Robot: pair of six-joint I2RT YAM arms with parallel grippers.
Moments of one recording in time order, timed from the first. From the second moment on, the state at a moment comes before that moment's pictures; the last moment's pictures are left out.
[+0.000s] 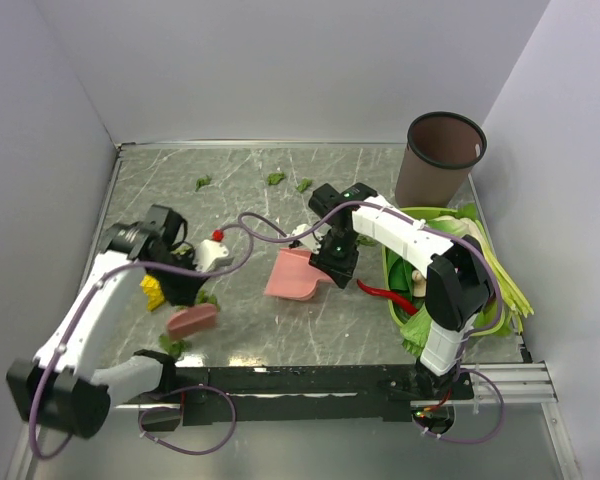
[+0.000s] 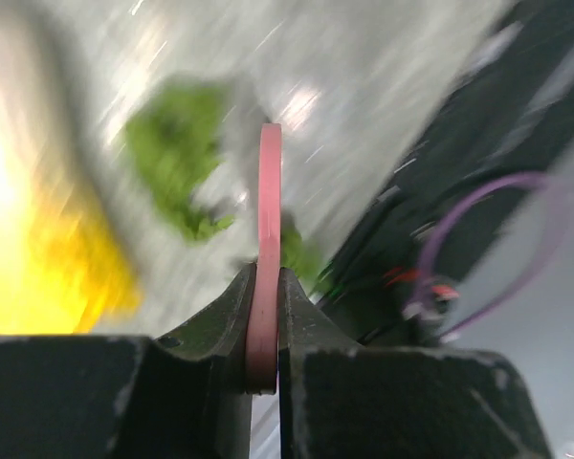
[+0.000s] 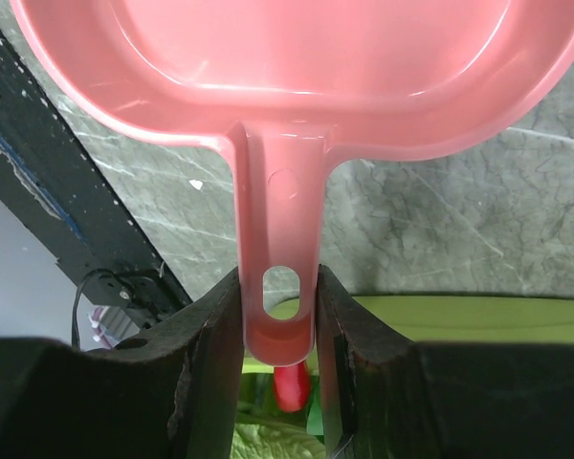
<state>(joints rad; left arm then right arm) -0.24 1.09 1.08 -1.35 0.33 0.75 0.65 1.78 1.49 -1.27 -0.25 -0.61</state>
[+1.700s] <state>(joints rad) -0.28 0.58 1.18 -1.37 0.00 0.76 0.72 1.69 1.23 -1.03 -0.18 -0.74</state>
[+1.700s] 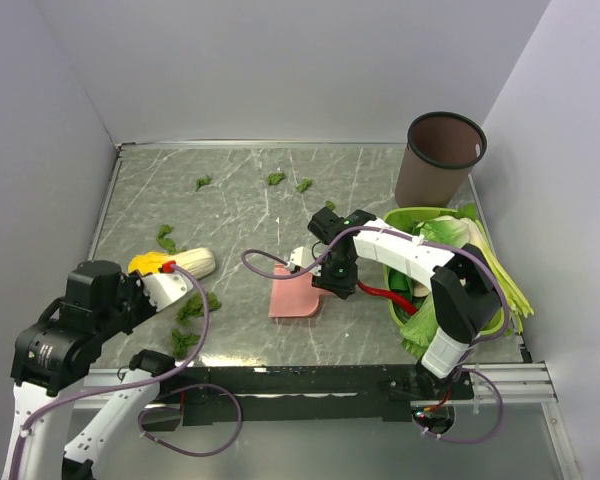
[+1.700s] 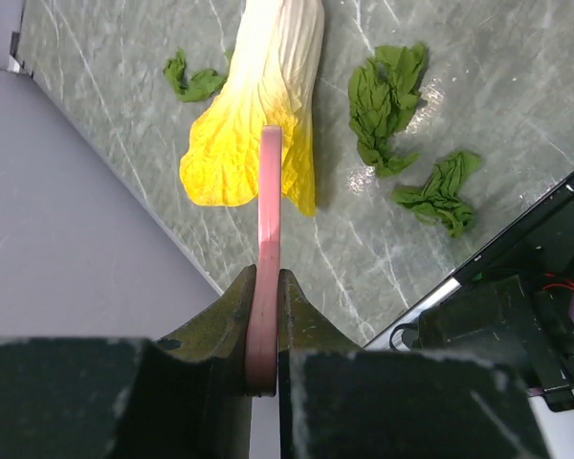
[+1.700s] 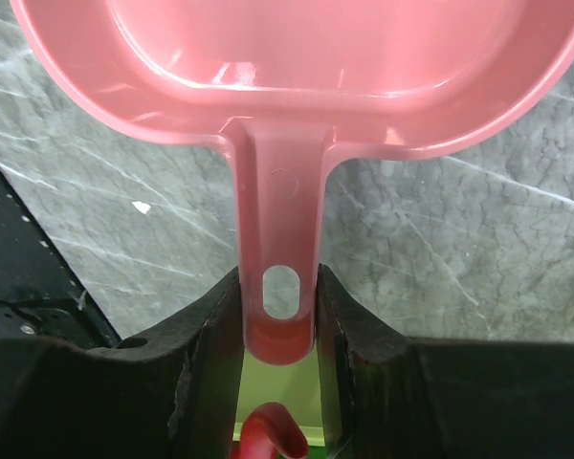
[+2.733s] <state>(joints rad) -0.43 0.94 0.98 -1.09 0.49 0.66 0.72 1.66 1.24 -1.04 -0.21 -0.72</state>
